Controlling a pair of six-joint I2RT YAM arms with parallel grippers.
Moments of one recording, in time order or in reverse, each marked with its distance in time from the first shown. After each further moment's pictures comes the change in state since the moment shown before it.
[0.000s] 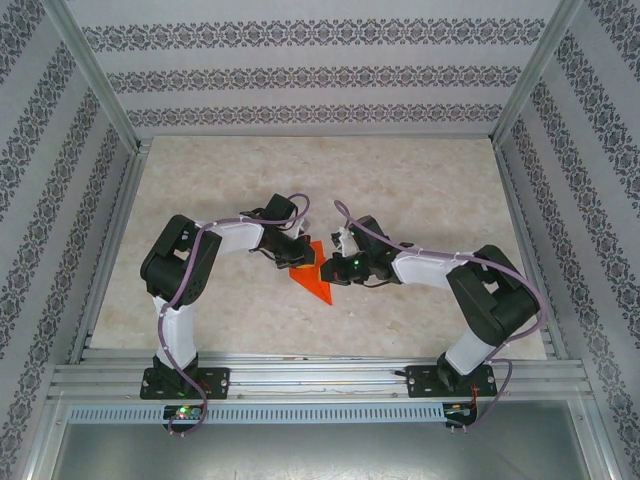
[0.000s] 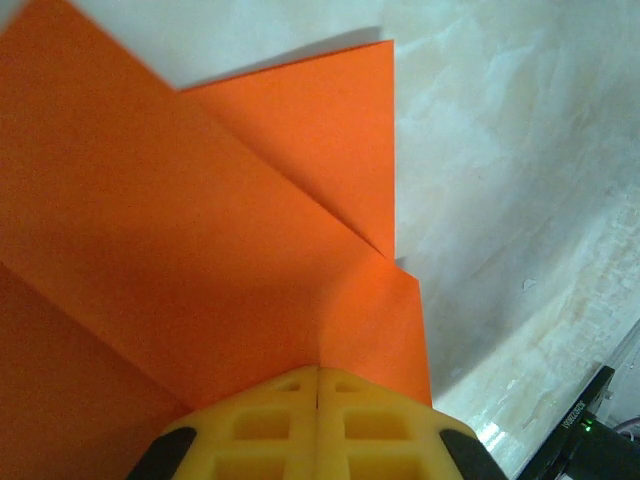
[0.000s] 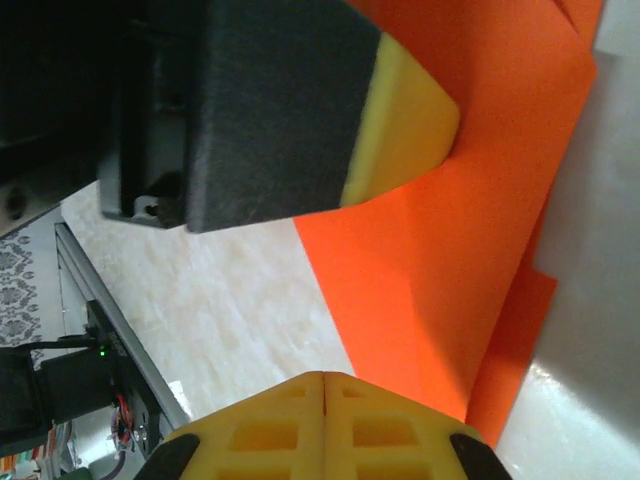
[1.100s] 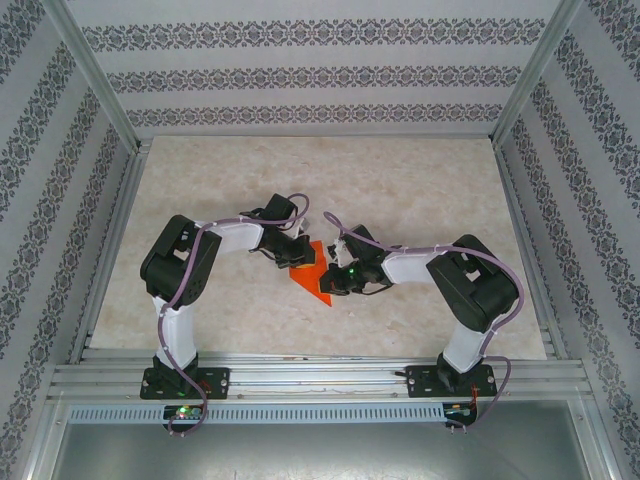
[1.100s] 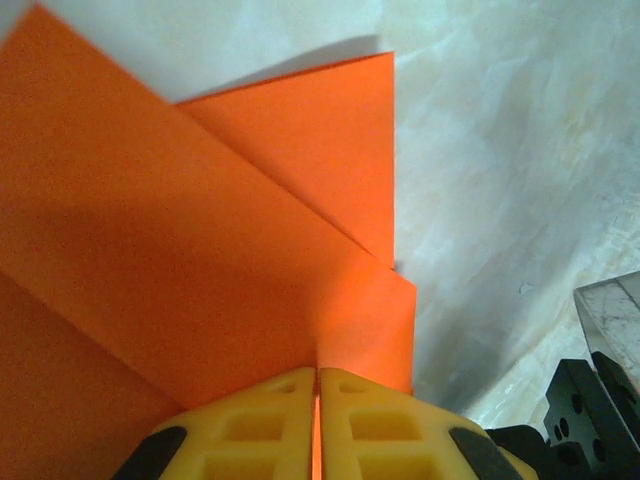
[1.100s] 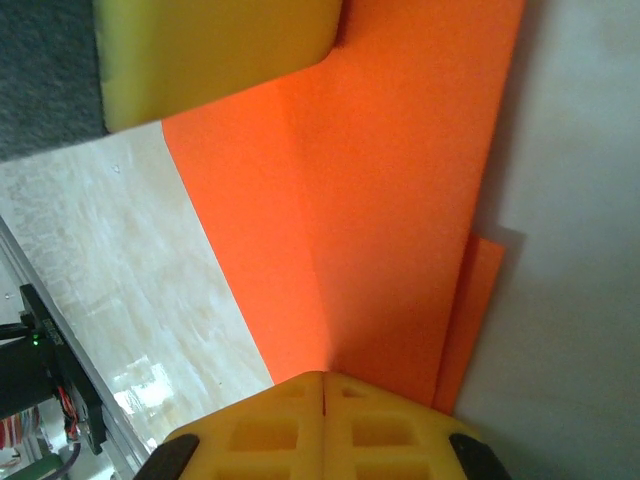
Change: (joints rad) left arm 0.000 -0.011 -0.011 0.025 -0.001 -0.010; right arm 0.026 0.109 -0.005 -0.013 0.009 -0.024
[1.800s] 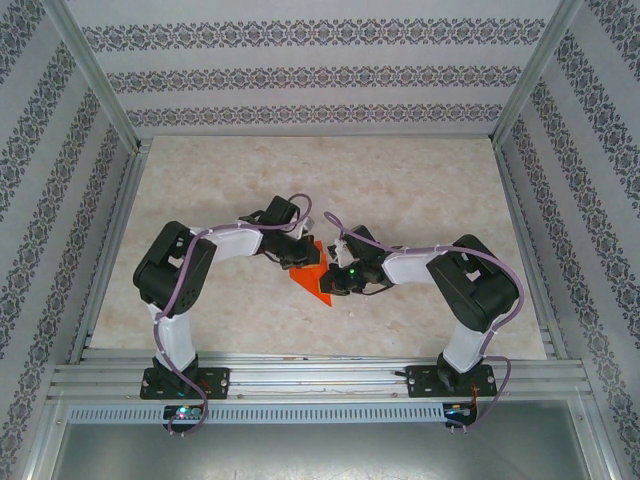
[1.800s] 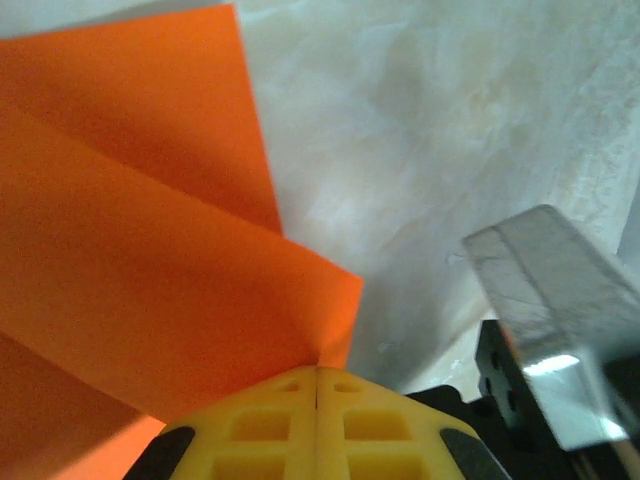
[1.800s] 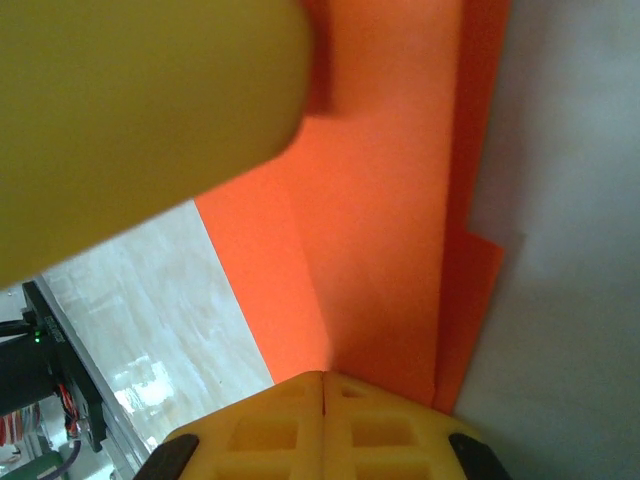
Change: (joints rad) left arm -0.038 -0.056 -0.051 0.077 0.026 -0.048; right arm -0.003 0.000 -0.005 0.005 -0.003 -0.011
